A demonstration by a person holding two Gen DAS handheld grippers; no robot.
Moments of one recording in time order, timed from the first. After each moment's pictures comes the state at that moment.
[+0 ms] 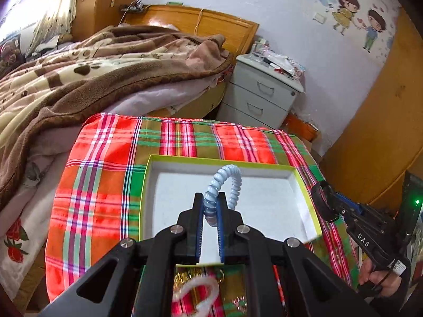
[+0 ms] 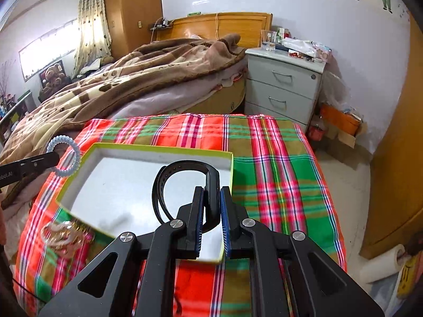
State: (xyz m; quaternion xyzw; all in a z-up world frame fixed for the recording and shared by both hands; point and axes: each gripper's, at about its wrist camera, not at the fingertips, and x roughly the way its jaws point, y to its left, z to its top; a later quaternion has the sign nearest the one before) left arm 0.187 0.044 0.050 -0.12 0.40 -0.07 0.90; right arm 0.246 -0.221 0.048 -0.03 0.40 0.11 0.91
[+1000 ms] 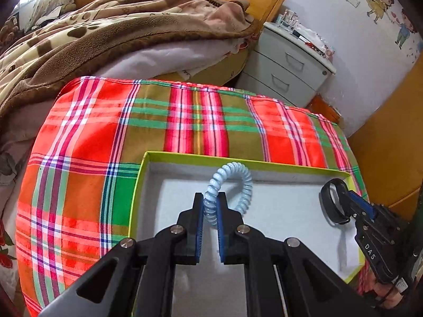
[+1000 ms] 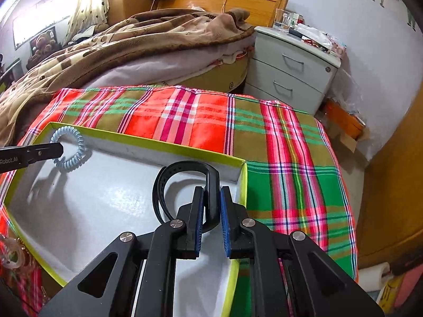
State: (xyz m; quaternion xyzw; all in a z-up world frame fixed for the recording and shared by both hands) left arm 0.277 0.049 -0.027 -0.14 0.49 -0.04 0.86; right arm 0.311 -0.192 -0.005 -0.10 0.44 0.10 0.89
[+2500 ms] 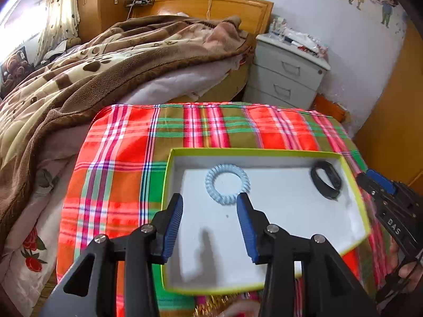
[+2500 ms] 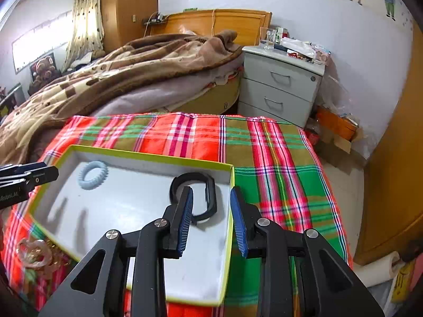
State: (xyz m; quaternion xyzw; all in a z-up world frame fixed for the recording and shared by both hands) left arm 0.214 0.044 0.016 -0.06 0.44 -0.02 0.90; right arm 0.263 -0.206 0.036 -0.04 0.38 0.09 0.92
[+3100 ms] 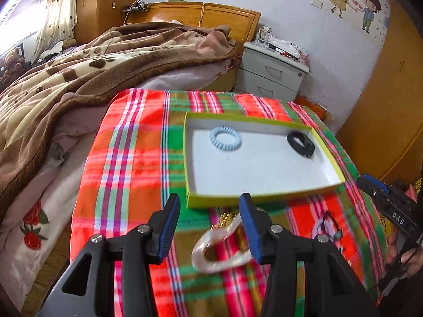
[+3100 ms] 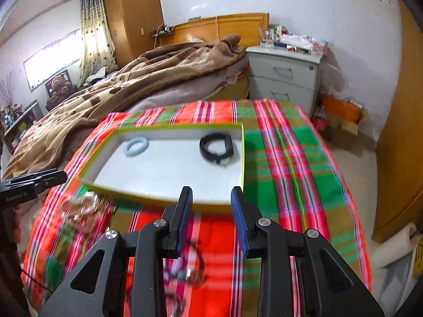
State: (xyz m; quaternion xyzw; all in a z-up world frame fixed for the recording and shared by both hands) left arm 0.115 0.073 0.018 -0.07 0.41 -0.05 0.91; right arm 0.164 -0.228 0.036 0.02 0.39 0.13 0.91
